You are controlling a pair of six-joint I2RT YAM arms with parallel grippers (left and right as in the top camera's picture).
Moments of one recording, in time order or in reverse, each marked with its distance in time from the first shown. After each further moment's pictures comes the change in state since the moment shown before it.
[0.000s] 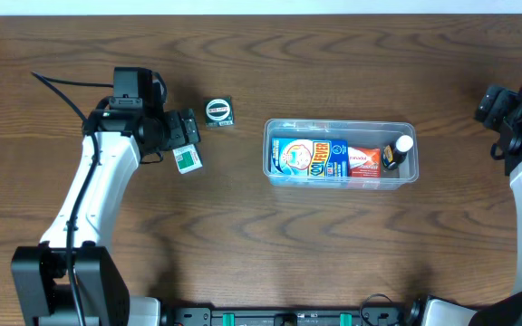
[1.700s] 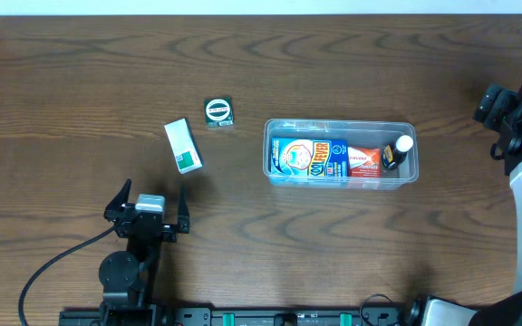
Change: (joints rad) left arm 0.000 -1.586 -1.157 0.640 -0.053 0.452; right arm 0.000 0.000 -0.001 0.000 0.000 0.000
